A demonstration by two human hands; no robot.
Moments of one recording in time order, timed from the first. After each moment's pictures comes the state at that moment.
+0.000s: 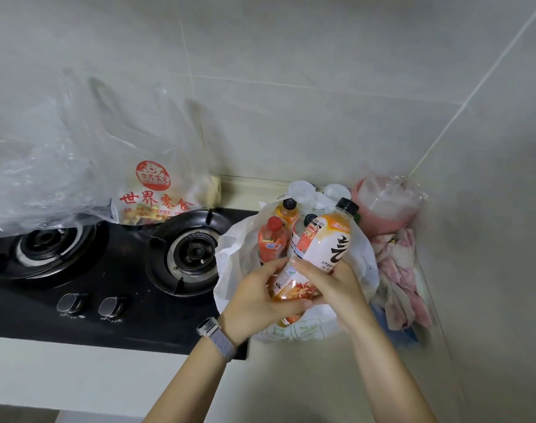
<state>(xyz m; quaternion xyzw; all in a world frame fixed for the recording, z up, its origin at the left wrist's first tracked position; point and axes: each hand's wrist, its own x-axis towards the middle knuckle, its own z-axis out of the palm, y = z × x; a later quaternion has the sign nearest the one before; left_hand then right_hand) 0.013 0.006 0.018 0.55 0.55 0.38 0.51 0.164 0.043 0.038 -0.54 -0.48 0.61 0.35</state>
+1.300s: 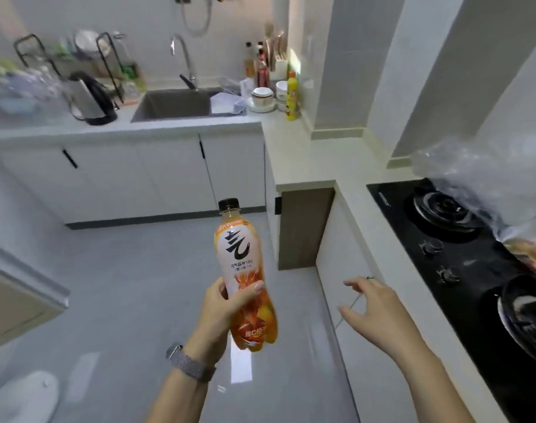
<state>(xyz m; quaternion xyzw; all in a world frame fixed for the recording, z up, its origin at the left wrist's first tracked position) -0.056 -0.566 0.036 -0.13 0.64 0.75 0.10 -0.061 -0.304 0.011 -0.03 -0.96 0.27 -0.06</state>
